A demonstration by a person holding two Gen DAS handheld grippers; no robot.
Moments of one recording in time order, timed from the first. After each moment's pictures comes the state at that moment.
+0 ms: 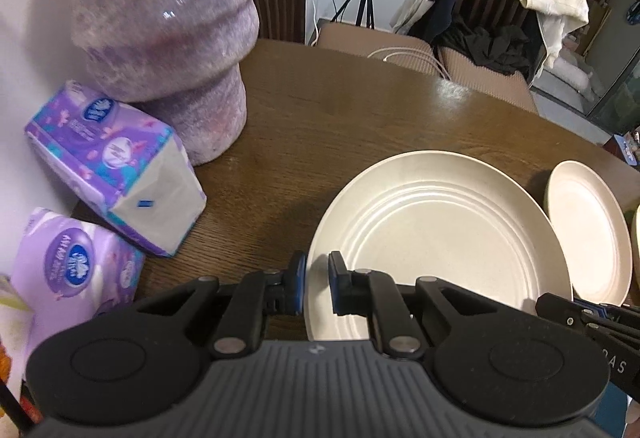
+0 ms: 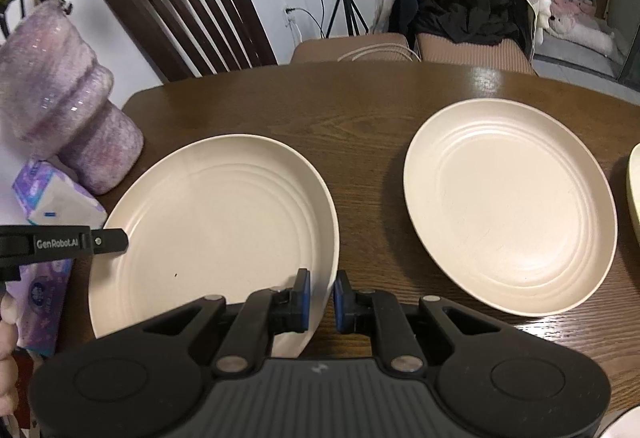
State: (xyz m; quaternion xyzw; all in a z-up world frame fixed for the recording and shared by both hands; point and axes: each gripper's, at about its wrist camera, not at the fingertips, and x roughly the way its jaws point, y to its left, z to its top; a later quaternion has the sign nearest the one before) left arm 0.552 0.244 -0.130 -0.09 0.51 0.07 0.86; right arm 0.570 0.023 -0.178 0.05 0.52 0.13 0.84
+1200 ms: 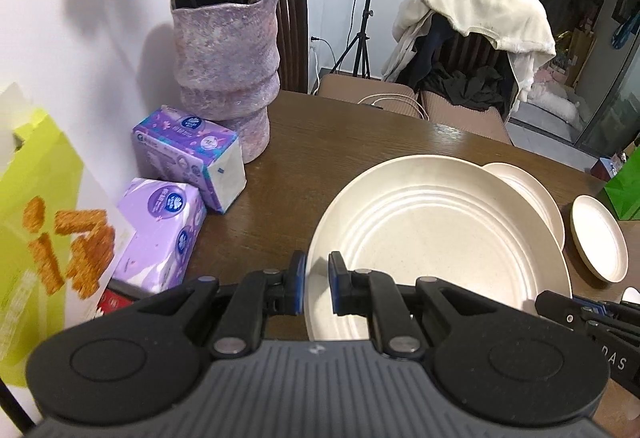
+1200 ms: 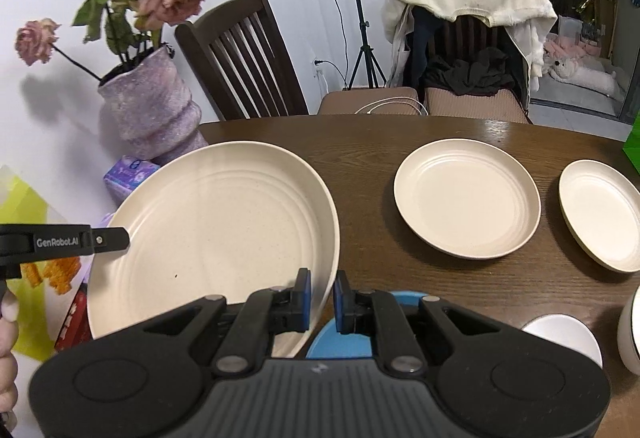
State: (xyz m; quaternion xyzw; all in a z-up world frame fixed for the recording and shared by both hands) left arm 0.405 0.206 -0.021 -0.08 0.44 0.08 0.89; right arm 0.439 -0.012 -0.072 0.05 0.45 0.16 0.88
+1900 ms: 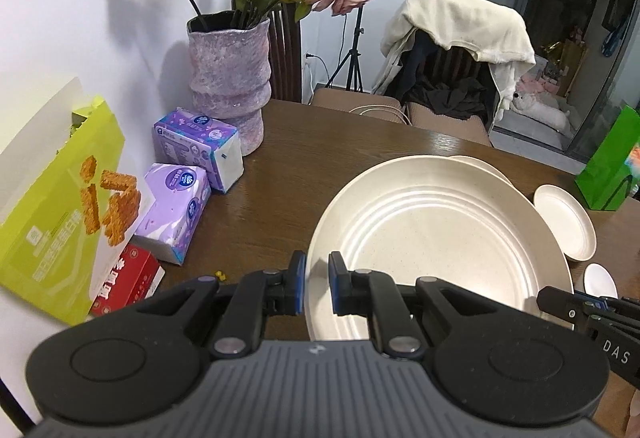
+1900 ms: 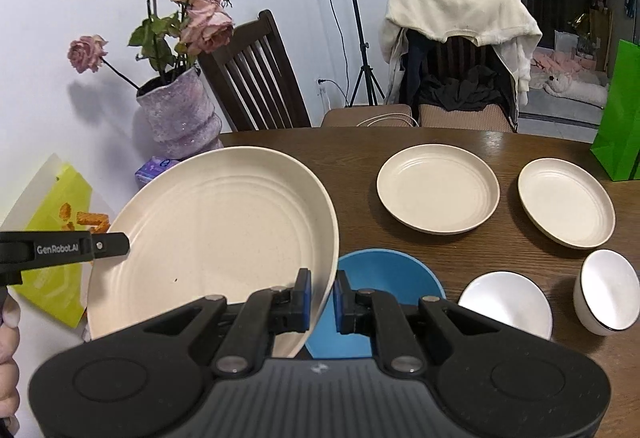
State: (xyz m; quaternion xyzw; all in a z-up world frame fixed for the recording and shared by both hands) left arm 0.317 0.160 0.024 -0.07 0.41 0.08 0.90; right arm 0.355 -0.054 -0.024 0.05 0.42 0.17 0.89
